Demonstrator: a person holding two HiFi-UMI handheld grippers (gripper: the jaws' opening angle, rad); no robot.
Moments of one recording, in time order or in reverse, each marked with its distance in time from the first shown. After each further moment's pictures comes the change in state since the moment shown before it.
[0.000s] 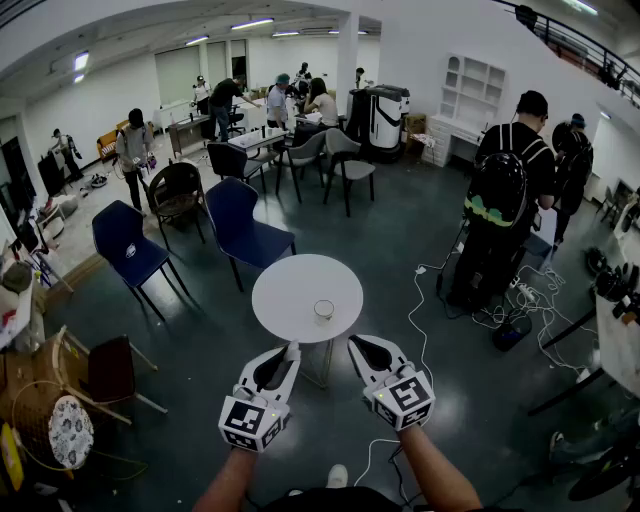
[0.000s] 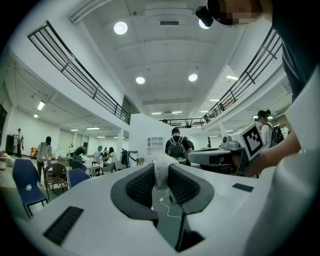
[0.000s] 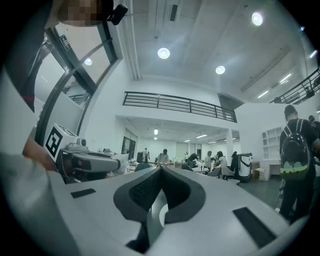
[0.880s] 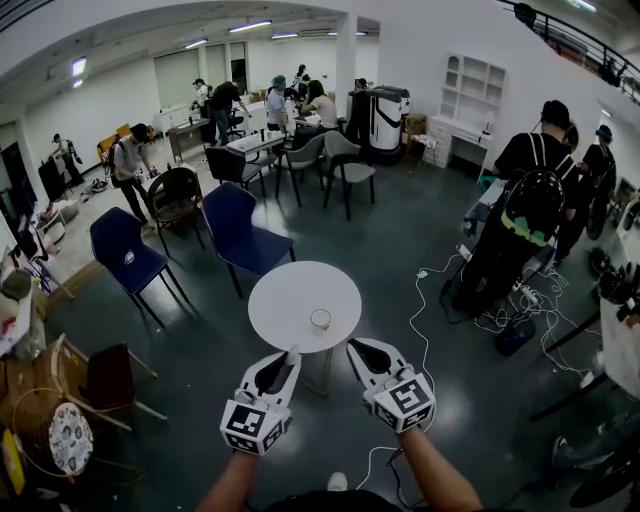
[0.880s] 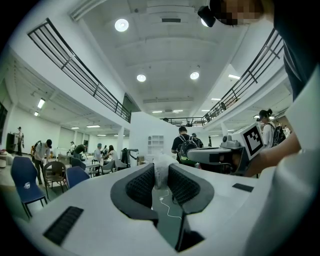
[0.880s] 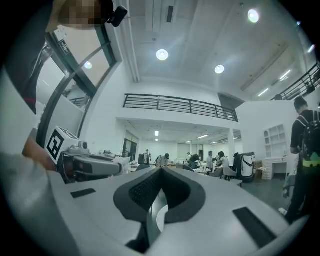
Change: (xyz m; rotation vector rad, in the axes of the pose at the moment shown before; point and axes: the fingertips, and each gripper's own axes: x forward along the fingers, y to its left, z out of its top) left arm 0.054 0.008 -0.012 -0.011 0.020 0.008; right arm 0.021 -0.048 -0.008 0.015 -0.019 0.027
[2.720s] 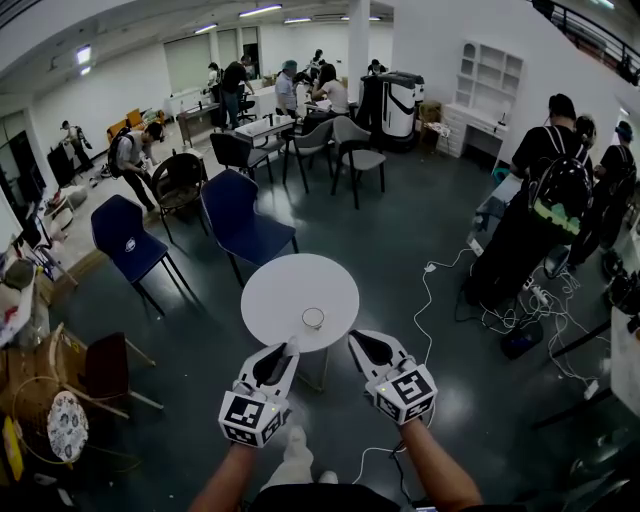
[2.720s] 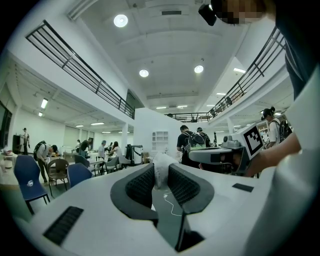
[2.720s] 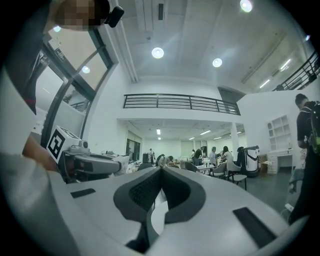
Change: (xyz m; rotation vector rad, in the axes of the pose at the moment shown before) left arm 0.110 -0.001 -0.028 -0.003 0.046 0.061; right arm 0.021 -0.113 -0.041 0.044 0.020 0.057
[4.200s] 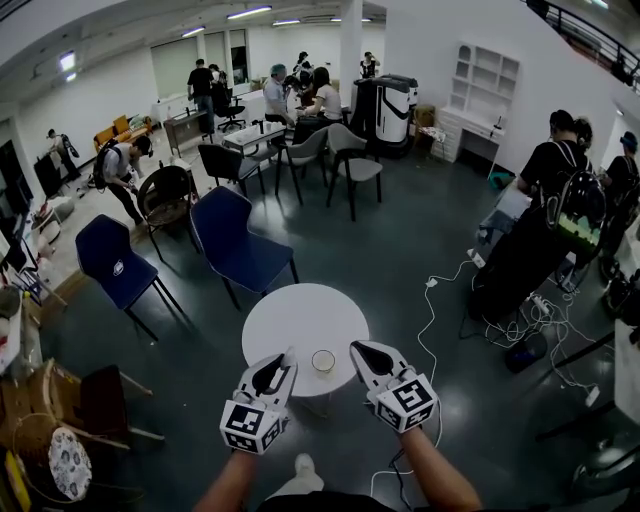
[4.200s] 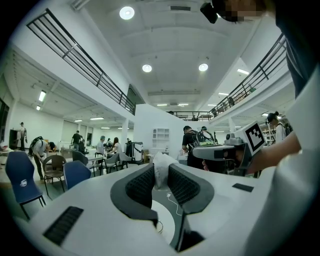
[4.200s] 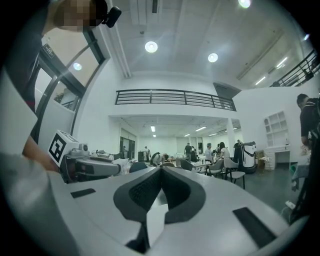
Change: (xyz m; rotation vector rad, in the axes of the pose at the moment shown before) left arm 0.136 0.177 -0.009 -0.029 0.037 -0.026; right arm 0.187 -0.102 -0.010 0.035 0.033 -0.052
